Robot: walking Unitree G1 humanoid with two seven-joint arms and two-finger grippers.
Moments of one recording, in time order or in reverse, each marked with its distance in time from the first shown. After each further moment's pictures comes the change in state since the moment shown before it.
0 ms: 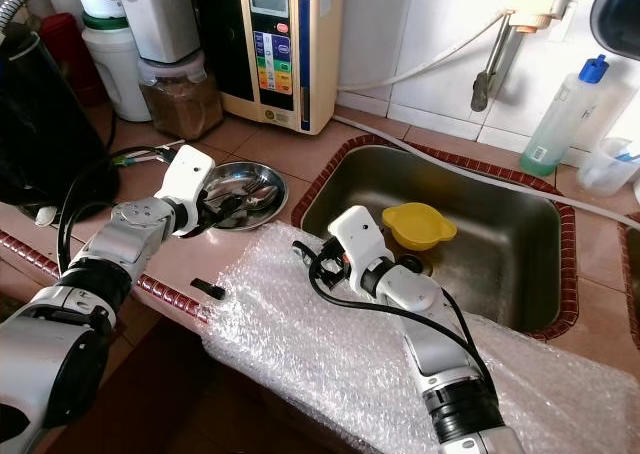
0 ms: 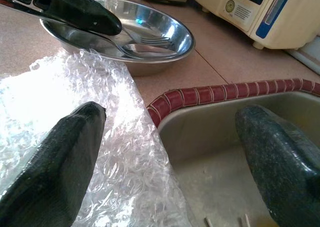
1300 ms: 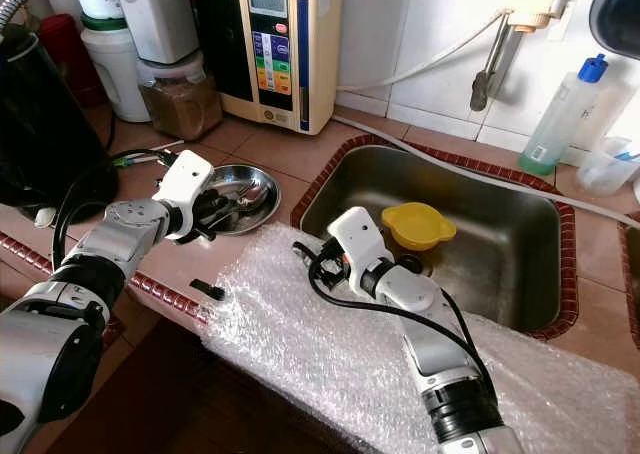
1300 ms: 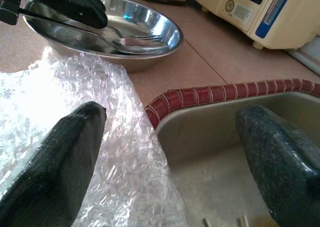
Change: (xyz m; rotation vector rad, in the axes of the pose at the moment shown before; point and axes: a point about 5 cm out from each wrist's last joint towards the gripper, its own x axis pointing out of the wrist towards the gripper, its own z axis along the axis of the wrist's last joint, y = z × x) left arm -0.003 0.005 -0.005 0.017 0.046 -0.048; right arm 0.002 0.000 0.001 -0.007 0.000 -0.003
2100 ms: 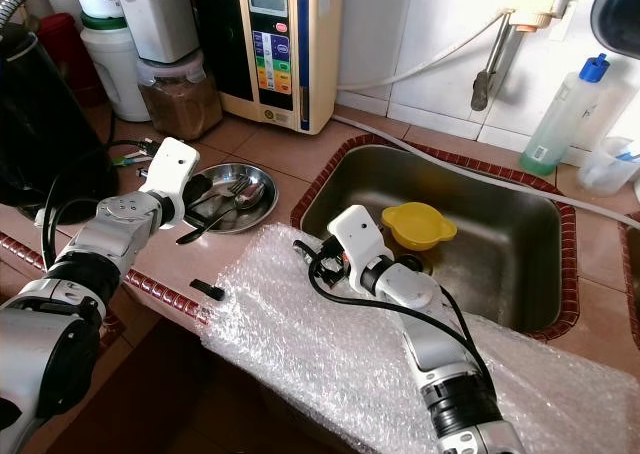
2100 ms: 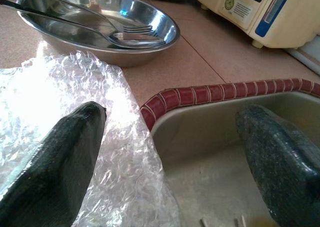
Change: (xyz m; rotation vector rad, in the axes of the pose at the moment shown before) left arm -0.003 0.013 0.006 -0.047 -0.063 0.126; right arm 0.003 -0.003 -0.001 -0.010 0.008 -0.001
